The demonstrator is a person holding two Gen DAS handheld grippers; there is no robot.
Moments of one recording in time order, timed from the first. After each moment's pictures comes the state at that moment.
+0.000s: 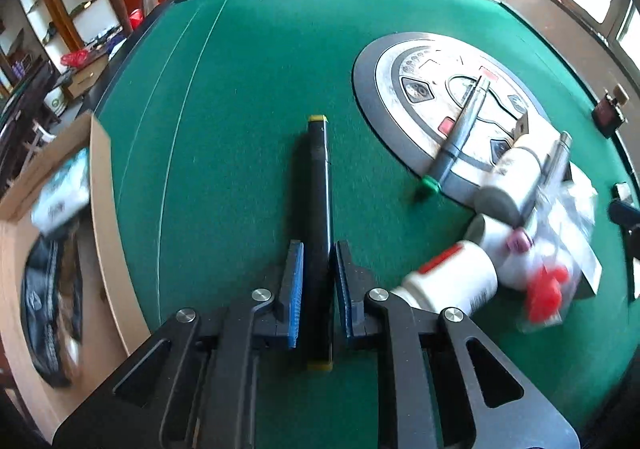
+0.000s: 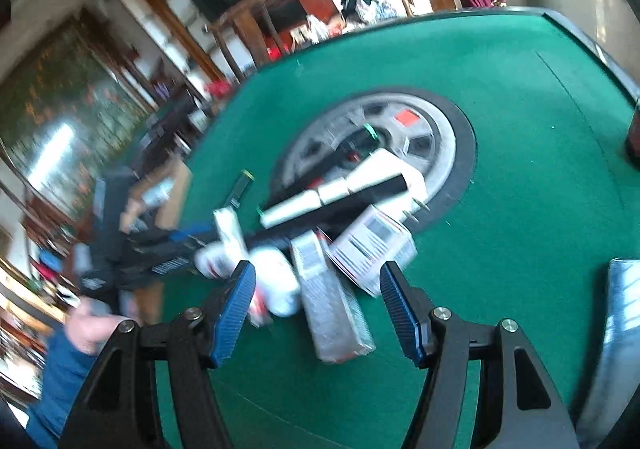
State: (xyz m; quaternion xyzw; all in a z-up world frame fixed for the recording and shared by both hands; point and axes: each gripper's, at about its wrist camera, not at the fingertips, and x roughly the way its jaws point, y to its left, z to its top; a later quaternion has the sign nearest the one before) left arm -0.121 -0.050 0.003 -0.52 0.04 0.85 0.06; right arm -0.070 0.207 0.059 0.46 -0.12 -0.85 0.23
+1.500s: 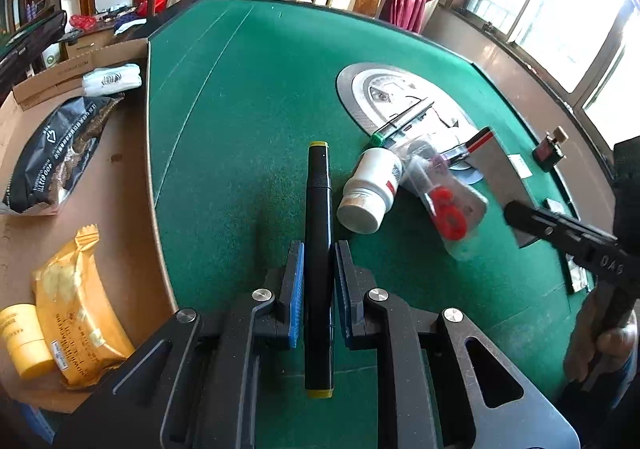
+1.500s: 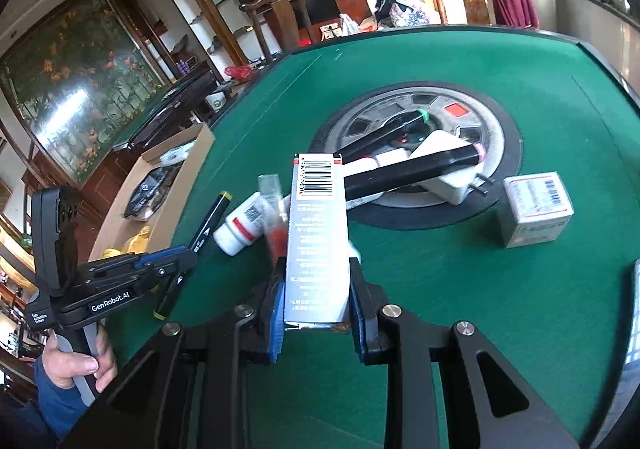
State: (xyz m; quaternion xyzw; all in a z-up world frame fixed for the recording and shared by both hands) left arm -0.016 -0.086 0.023 -0.46 -0.09 0.88 0.09; right arm -0.041 0.166 0.054 0.44 -0.08 -0.85 0.28
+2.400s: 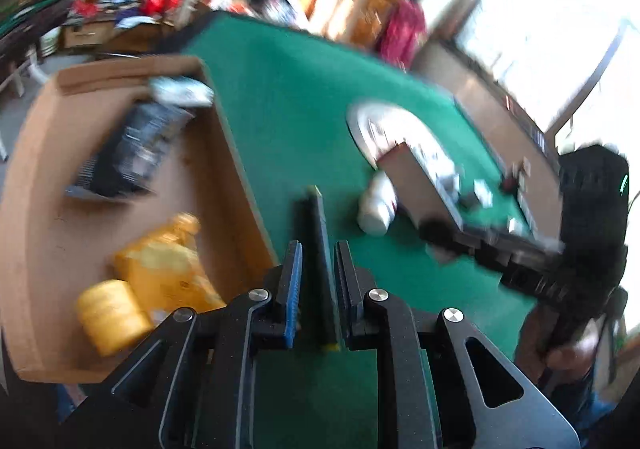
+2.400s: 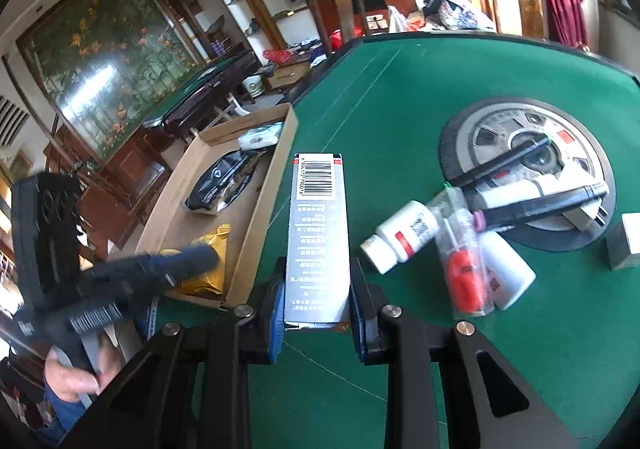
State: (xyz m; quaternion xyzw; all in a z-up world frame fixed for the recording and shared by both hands) left arm 0.019 -0.147 0.058 -0.45 -0.14 0.88 0.13; right arm -0.021 0.051 0.077 0.44 -0.06 -0.83 0.33
